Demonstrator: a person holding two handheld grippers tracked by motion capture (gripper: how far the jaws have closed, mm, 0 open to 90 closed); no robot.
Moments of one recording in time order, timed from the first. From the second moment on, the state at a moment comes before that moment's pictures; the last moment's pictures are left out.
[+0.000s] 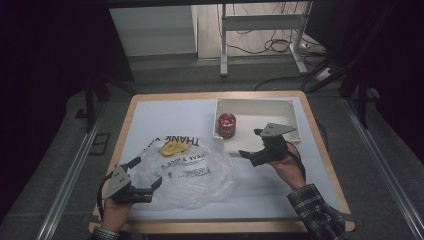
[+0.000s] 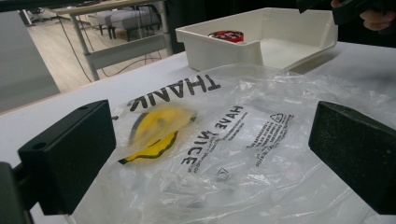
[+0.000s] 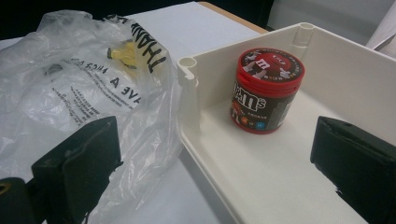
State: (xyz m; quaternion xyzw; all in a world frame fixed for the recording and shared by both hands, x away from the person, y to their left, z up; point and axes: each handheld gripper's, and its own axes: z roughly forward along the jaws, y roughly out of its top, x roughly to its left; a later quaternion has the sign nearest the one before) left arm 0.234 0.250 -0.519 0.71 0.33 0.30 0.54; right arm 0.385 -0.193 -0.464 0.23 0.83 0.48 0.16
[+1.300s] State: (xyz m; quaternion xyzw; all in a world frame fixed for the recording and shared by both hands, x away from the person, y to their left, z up) left arm 0.235 0.250 -0.520 0.71 0.34 0.30 0.54; right arm 0.361 -0.223 -0.462 0.24 0.82 0.48 0.17
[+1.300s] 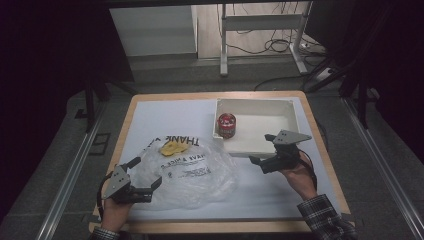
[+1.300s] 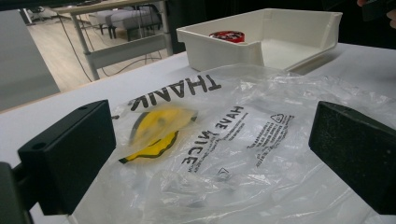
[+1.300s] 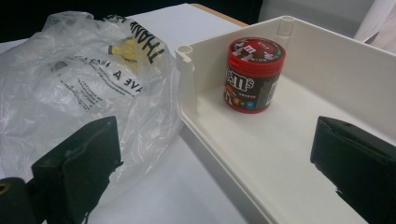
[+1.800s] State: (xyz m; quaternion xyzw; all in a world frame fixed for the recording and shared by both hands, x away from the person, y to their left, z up) left arm 0.234 0.251 -0.519 0.71 0.34 0.30 0.55; right arm 0.349 -0.232 -0.466 0.24 0.82 0.49 0.18
